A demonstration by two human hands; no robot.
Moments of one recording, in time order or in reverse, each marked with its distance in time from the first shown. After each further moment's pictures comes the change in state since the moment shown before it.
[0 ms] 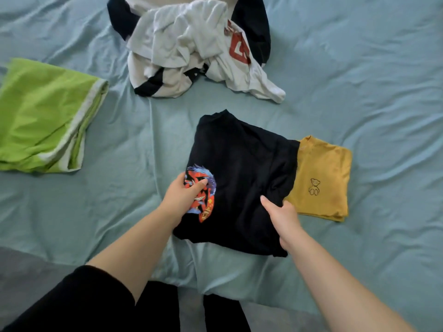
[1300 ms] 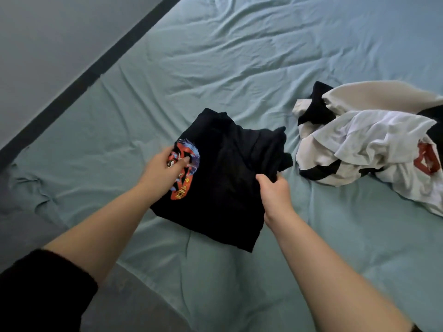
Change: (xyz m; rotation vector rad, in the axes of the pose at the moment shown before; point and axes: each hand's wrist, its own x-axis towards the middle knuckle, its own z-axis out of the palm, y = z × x) left_hand 0.089 0.129 -0.451 0.240 0.380 0.356; right_hand -0.074 -0.173 0.462 0.025 -0.265 -0.305
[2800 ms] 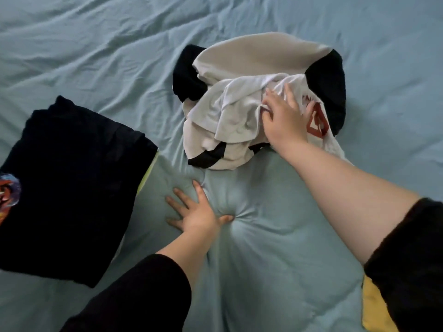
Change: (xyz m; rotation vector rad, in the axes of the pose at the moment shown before) left_hand -0.053 0.026 0.386 0.796 -0.381 -0.367; right_hand 0.179 -0.099 -0.263 -1.226 0.244 -0.620
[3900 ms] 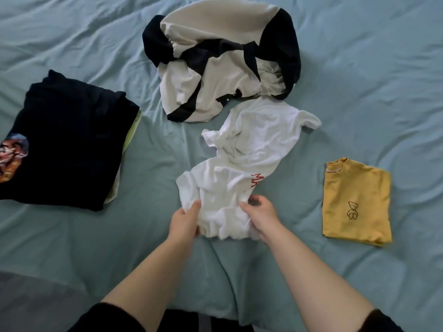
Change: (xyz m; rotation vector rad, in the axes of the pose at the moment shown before) left_hand -0.150 -0.081 0.059 -1.112 -0.158 -0.134; right_hand -0.317 0.041 0.066 1.024 -0.267 0.926
